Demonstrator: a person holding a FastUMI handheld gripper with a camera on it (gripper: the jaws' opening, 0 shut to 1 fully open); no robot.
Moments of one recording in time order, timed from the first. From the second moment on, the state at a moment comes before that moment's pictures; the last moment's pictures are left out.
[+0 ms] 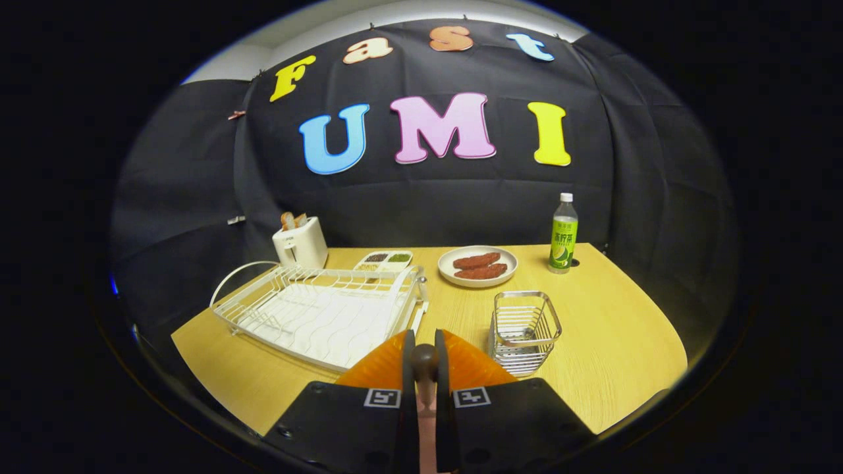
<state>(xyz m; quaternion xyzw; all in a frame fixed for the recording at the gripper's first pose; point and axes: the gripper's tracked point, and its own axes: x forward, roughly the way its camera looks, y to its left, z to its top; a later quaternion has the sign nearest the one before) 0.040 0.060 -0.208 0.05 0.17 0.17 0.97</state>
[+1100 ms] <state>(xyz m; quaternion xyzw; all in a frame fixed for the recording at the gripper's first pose) -0.023 0.020 -0.187 0.06 0.23 0.13 0.96</state>
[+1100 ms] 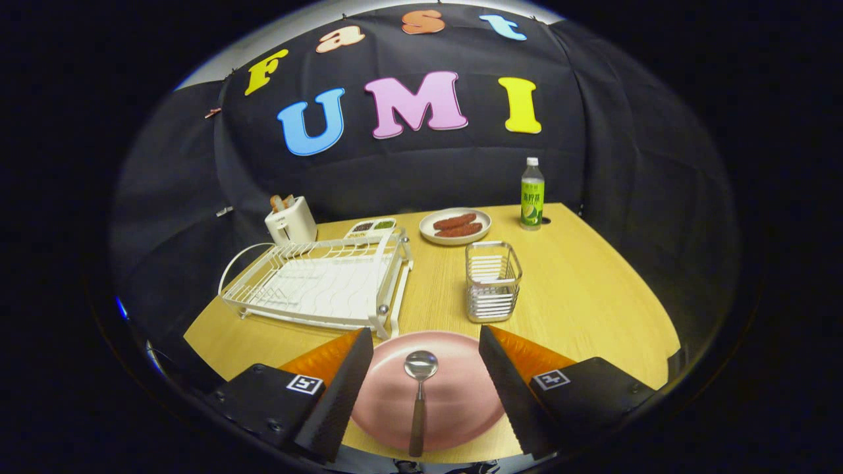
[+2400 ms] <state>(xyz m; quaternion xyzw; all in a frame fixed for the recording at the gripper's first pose) -0.047 -0.054 0.021 0.04 0.03 0.01 1.00</state>
